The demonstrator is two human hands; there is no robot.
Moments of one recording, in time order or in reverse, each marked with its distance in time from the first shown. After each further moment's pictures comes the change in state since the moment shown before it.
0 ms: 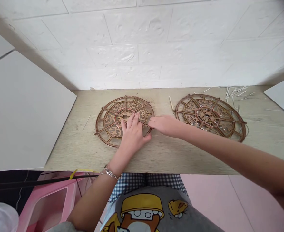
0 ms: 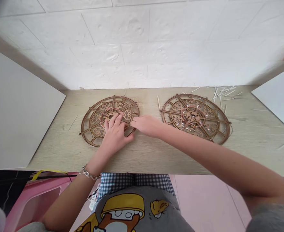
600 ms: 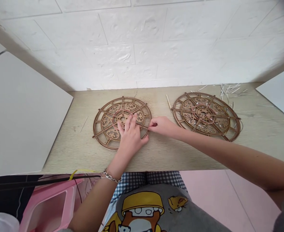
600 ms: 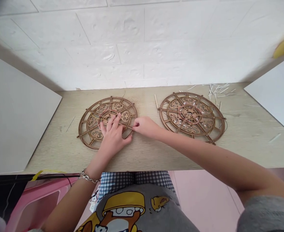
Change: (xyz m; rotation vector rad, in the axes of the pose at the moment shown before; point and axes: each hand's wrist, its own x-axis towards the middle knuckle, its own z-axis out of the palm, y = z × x) left_hand -0.013 -0.003 0.003 0.033 0.025 0.011; right_hand 0.003 -0.008 0.023 0.697 0.134 0.492
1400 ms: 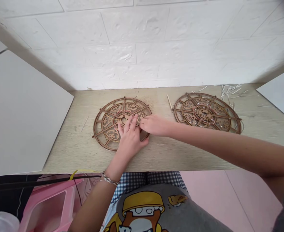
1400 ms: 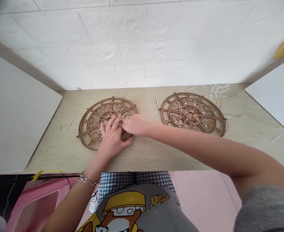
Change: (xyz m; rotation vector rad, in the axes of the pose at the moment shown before) left_hand -0.004 -0.005 -0.001 -0.041 -0.017 -0.005; right_hand 0.014 -0.043 -0.006 -0.804 -0.179 -0.536
